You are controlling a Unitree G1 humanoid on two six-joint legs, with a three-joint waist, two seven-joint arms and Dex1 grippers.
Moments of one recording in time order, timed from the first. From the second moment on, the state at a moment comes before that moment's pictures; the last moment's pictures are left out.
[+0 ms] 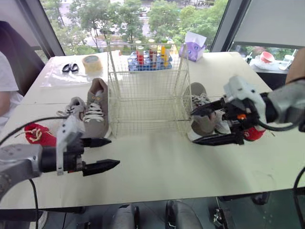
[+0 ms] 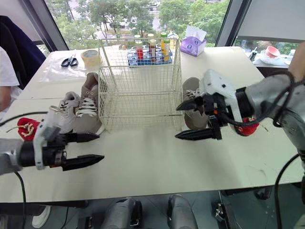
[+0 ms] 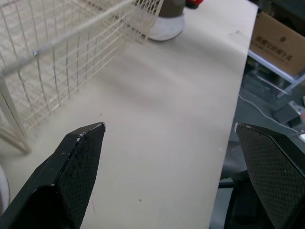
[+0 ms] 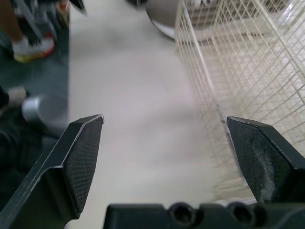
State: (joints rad) left arm 0.03 1.09 0.45 -0.62 -1.15 0.91 -0.84; right arm -0.85 -1.12 0.20 -0.33 0.70 0.87 1.24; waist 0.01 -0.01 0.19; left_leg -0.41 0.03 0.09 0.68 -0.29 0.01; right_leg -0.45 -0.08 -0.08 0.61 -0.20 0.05
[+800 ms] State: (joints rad) left arm -0.04 0.97 0.41 -0.69 -1.20 0.91 -0.63; right arm -1.03 -0.78 0.53 0.08 0.04 0.46 1.34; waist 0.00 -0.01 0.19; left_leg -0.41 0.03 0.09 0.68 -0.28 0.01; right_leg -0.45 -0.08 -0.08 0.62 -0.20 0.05
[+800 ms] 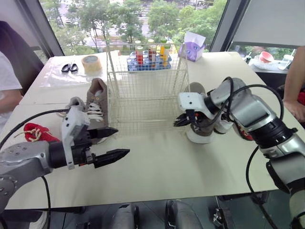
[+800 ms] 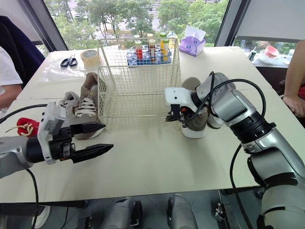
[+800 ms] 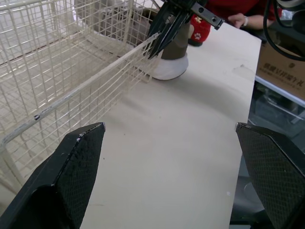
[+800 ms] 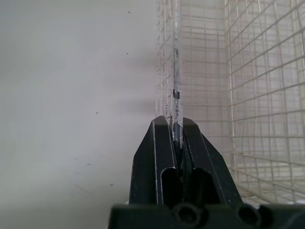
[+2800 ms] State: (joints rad) left arm -0.20 0.68 0.02 -0.58 -0.98 0.86 -0.59; right arm -0.23 -0.15 -0.20 -0.29 0.17 0.56 0.26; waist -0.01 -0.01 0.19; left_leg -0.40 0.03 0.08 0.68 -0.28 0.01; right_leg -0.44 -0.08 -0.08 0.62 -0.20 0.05
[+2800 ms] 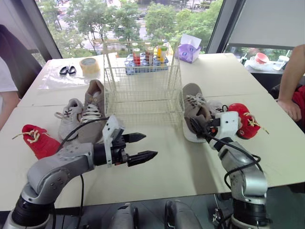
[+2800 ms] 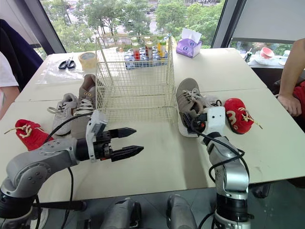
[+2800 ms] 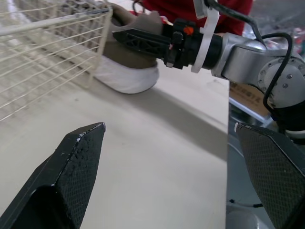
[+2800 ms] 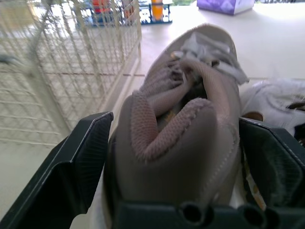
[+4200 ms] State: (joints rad) left arm -0.96 0.96 0.41 0.33 -1.20 0.96 -0.79; right arm -1.14 -0.76 -0.20 -0.15 0.41 0.37 0.77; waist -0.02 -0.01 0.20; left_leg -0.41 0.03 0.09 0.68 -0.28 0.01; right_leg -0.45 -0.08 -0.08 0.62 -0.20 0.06
